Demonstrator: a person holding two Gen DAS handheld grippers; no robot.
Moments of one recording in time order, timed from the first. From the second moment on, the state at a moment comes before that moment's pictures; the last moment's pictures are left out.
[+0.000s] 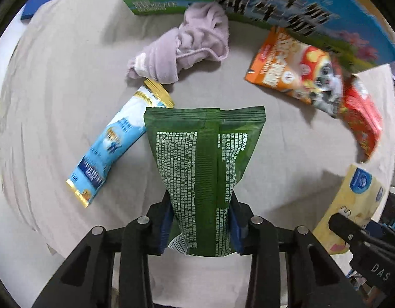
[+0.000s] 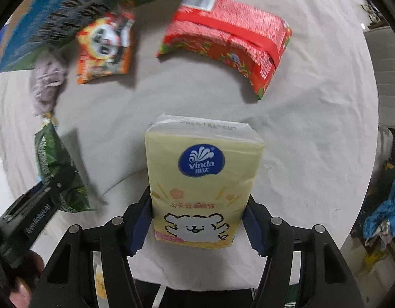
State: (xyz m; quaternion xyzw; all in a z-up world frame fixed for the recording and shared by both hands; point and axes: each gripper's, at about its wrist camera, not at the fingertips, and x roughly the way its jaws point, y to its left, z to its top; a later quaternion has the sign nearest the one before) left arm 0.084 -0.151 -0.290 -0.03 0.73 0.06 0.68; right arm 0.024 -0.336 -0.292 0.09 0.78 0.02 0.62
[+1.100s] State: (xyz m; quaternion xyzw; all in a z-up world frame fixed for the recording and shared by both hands) left arm 0.381 -0.157 -0.179 -0.05 0.68 -0.10 0.72; right arm 0.286 -0.308 -0.159 0.06 0.68 0.06 0.73
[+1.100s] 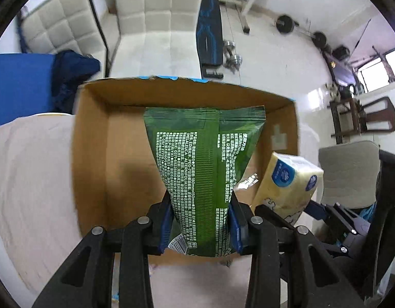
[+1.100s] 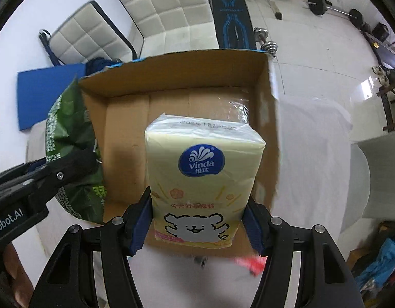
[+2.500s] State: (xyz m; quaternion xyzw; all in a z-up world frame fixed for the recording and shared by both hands) left arm 0.350 -0.131 -0.185 0.01 0.64 -0.07 0.77; right arm 0.281 -0.270 -0.197 0.00 0.68 0.01 0.73
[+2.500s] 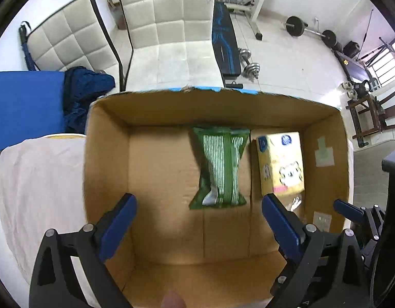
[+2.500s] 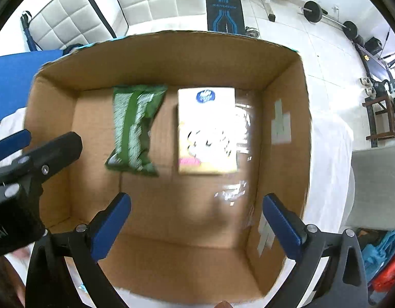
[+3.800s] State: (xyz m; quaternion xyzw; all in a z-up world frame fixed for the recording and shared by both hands) left arm 0.123 -0.116 -0.238 0.03 0.67 0.04 0.74; right arm 0.122 -0.351 -0.304 -0.16 0.73 0.06 0.67
